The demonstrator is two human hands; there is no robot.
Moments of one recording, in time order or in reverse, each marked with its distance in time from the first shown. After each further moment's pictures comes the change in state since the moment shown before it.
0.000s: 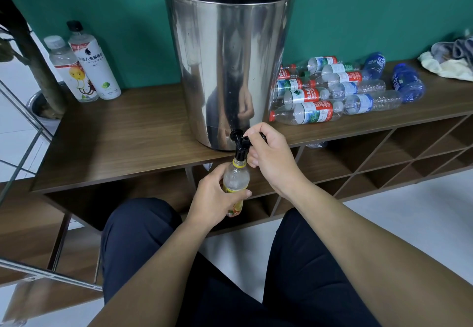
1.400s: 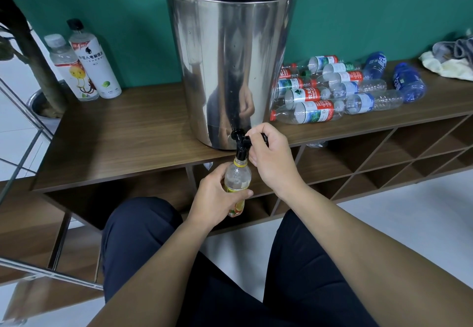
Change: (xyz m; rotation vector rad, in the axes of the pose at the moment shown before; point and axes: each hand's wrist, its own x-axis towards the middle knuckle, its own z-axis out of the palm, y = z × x) left_hand -0.002 0.003 -0.001 -0.004 -0.012 -0.025; right_hand -0.008 -0.002 0.004 -0.143 0.086 -0.068
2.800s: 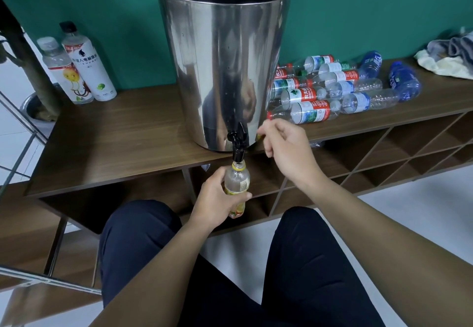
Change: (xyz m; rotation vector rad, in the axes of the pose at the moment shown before) left_hand 0.009 -0.013 0.011 -0.003 -0.024 -0.052; right_hand 0.016 -0.002 -0.047 -0.202 0.017 -0.107
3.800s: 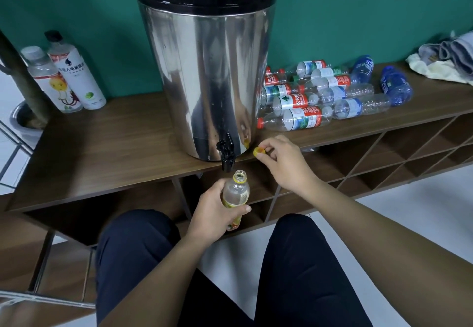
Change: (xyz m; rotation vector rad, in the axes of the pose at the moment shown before) left_hand -0.005 0.009 0.017 0.054 -0.018 -0.025; right_hand 0.031 0.070 -0.023 -0.570 -0.118 -0.081
